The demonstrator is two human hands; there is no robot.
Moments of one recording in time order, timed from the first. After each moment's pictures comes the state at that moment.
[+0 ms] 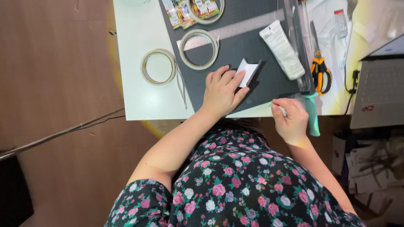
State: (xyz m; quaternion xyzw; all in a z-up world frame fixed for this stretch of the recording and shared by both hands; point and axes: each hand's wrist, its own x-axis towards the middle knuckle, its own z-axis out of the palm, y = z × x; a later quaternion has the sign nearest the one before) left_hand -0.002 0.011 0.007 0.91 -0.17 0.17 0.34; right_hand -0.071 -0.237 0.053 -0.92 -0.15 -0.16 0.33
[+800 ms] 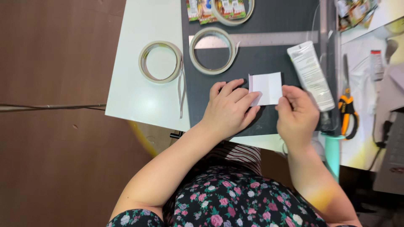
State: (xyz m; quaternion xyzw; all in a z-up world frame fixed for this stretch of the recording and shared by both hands) left_hand -0.009 0.000 -0.005 0.90 -0.14 0.27 0.32; right_hand 0.013 -0.199 0.012 -0.84 -0.08 -0.11 0.53
